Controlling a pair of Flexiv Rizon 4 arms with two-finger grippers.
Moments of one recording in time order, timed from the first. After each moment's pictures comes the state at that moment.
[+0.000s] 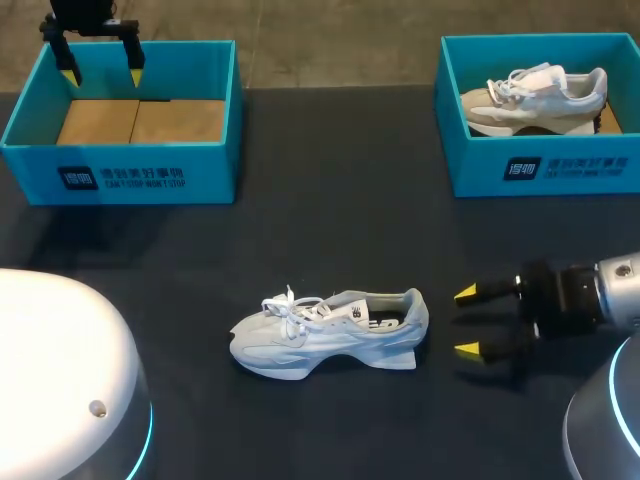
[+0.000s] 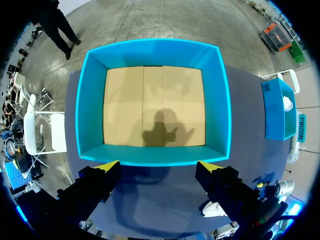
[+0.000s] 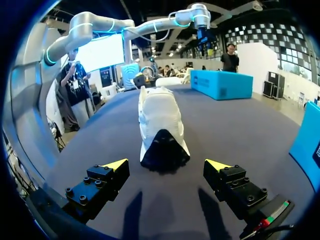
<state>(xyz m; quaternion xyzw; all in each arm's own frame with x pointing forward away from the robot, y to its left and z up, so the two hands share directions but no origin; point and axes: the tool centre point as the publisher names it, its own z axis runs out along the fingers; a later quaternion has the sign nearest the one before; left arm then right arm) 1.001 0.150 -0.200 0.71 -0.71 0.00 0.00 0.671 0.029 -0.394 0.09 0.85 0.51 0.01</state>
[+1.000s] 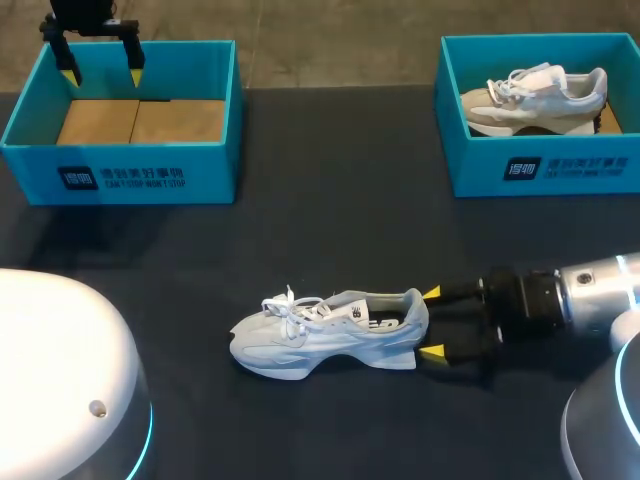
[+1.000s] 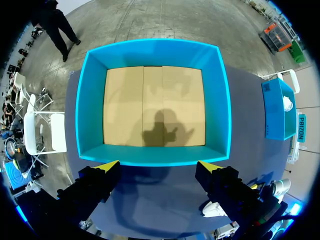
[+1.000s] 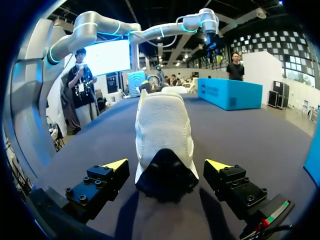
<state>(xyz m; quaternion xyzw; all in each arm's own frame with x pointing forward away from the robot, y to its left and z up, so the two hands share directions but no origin) 1.001 0.150 -0.200 0.71 -0.71 0.00 0.00 0.677 0.081 -0.403 0.07 0.83 0.55 0.00</state>
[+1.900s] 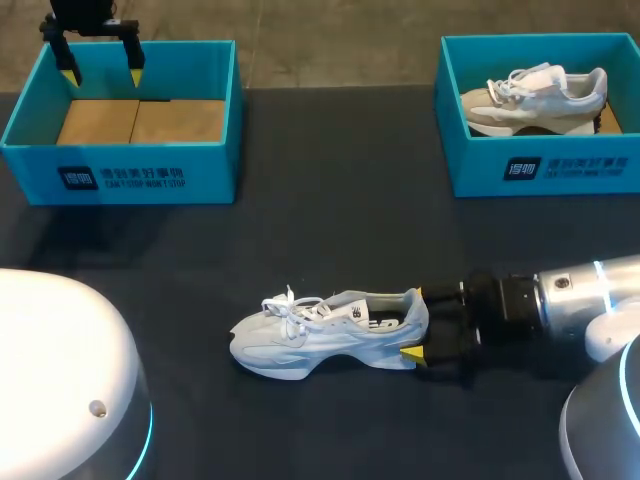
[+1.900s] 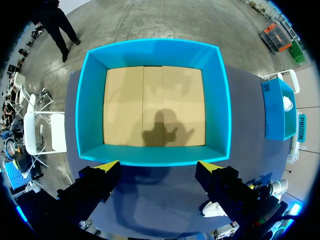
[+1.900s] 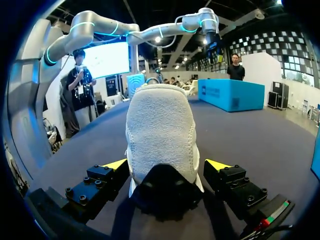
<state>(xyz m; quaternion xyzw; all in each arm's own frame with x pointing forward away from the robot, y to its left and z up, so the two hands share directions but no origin) 1.001 0.150 -0.200 0.71 -0.71 0.00 0.00 0.680 0.108 -0.411 0.07 0.82 0.57 0.00</state>
